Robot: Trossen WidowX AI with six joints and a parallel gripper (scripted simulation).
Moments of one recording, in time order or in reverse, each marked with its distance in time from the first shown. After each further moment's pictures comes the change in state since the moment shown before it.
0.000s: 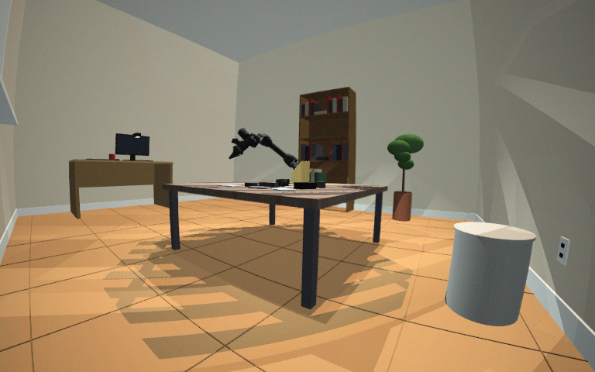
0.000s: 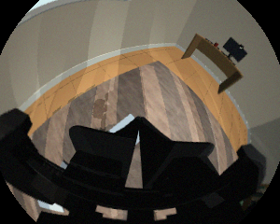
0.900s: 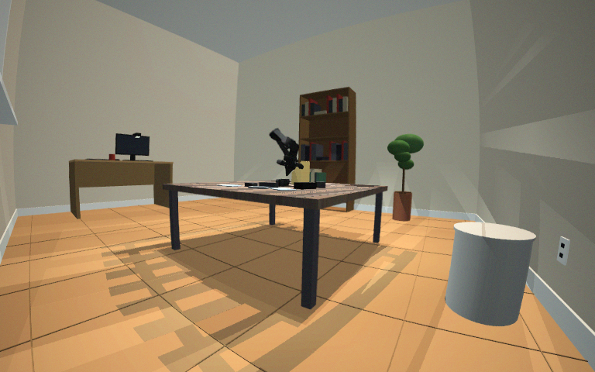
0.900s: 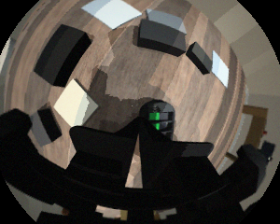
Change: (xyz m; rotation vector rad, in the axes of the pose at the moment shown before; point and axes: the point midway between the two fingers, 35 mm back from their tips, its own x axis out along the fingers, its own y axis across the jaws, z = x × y) arm -0.215 0.013 -0.333 -0.908 0.432 0.443
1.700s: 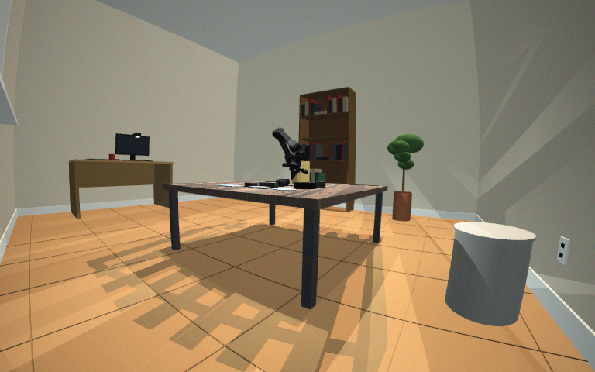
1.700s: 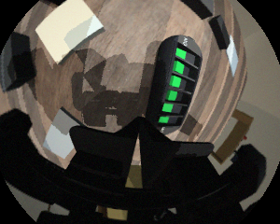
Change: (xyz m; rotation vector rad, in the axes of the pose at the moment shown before) arm 0.002 -0.002 -0.101 -0.204 0.210 -0.104
